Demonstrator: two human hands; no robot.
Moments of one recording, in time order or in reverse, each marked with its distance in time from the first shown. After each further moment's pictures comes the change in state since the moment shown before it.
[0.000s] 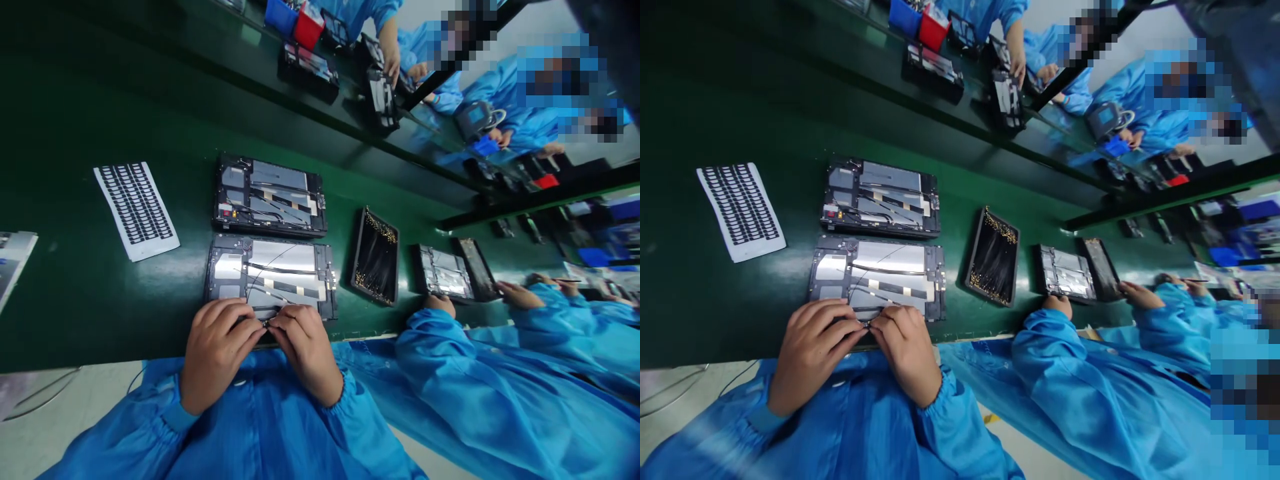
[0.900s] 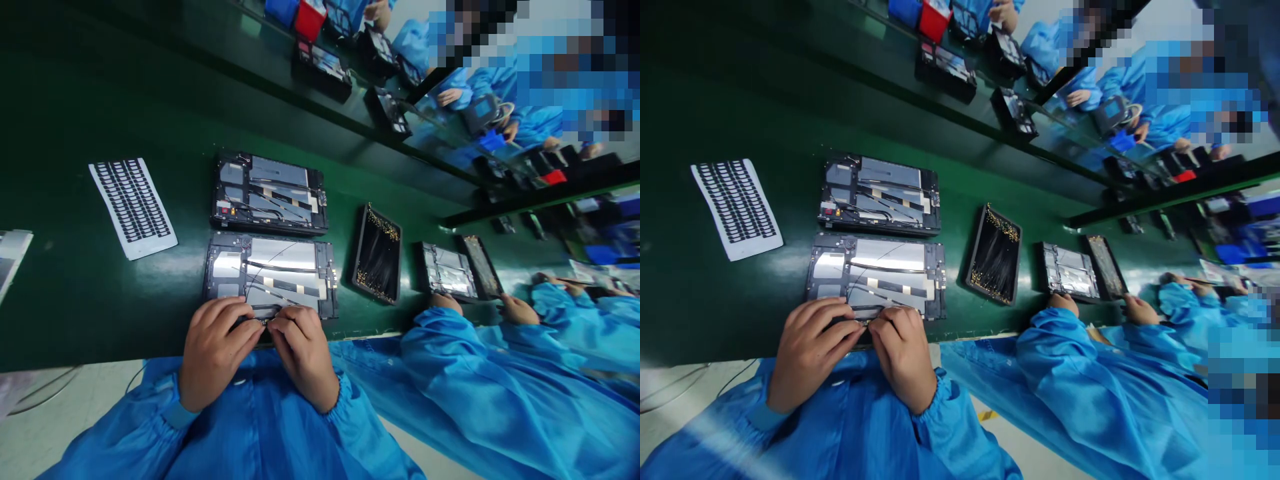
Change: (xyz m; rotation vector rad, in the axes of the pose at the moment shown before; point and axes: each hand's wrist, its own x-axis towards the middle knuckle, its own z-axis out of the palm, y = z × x) left_hand -0.001 -0.002 0.001 0.023 0.010 0.034; right_hand -0.005 -0.006 0.002 0.029 0.018 0.061
